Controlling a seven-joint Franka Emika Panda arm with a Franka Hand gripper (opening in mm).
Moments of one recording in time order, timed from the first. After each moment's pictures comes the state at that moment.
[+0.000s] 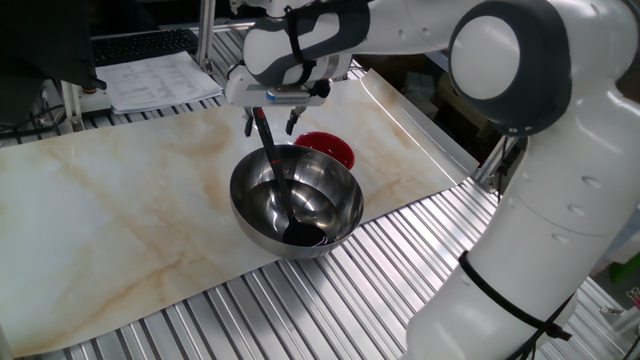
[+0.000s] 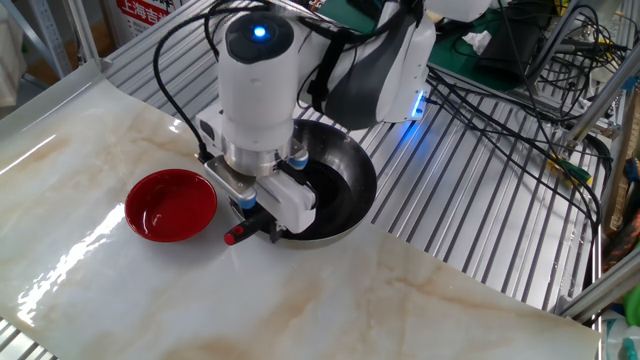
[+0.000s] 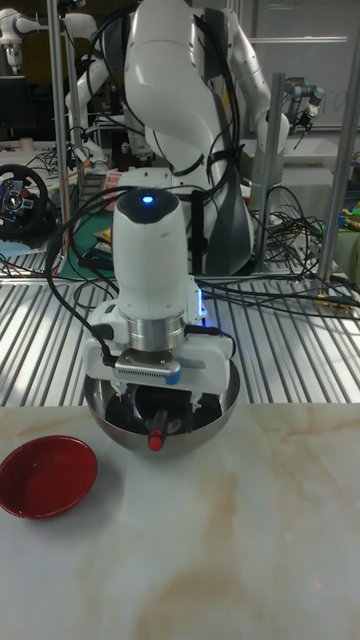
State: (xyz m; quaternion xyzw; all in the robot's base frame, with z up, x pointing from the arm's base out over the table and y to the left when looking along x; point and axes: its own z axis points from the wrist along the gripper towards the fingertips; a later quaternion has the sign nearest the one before) arm 0.567 -0.018 0.212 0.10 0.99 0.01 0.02
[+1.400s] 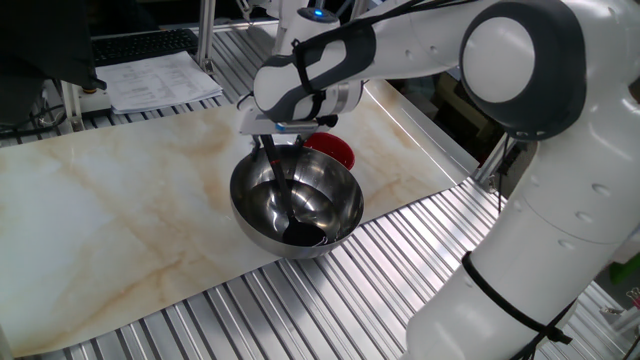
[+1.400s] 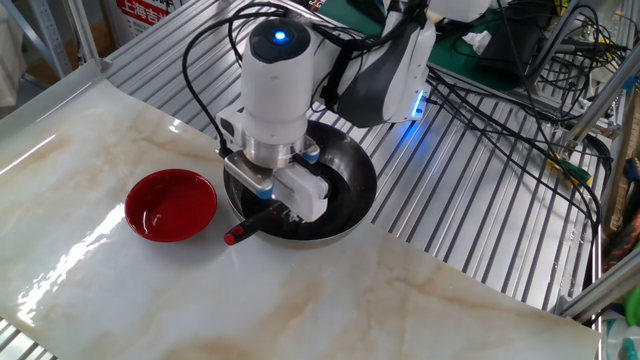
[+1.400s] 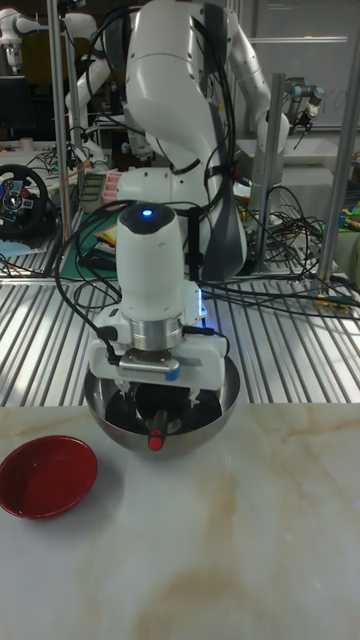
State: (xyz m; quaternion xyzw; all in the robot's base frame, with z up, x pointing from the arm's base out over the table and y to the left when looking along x) arm 0.526 -0.018 0.182 0.09 1.00 0.01 0.03
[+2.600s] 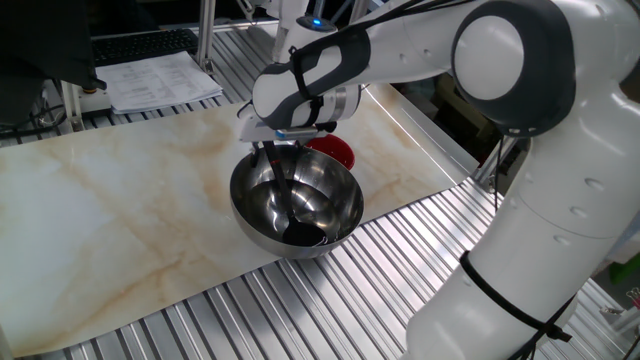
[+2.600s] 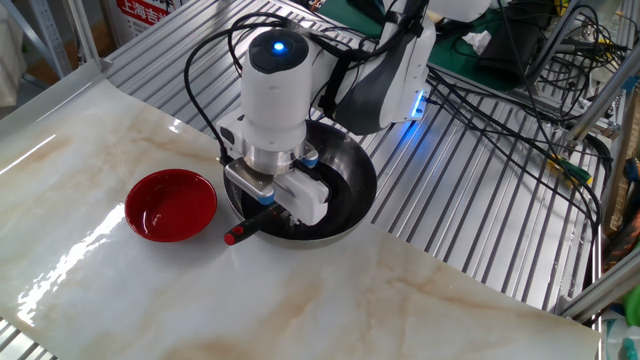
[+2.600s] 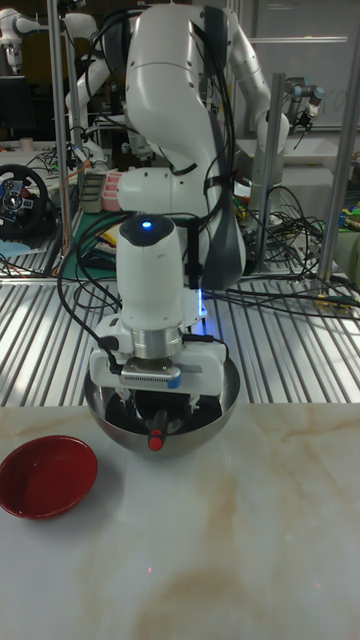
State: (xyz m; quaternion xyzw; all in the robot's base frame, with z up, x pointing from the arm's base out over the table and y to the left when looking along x) arm 0.525 -0.018 0.167 0.08 1.00 0.01 0.03
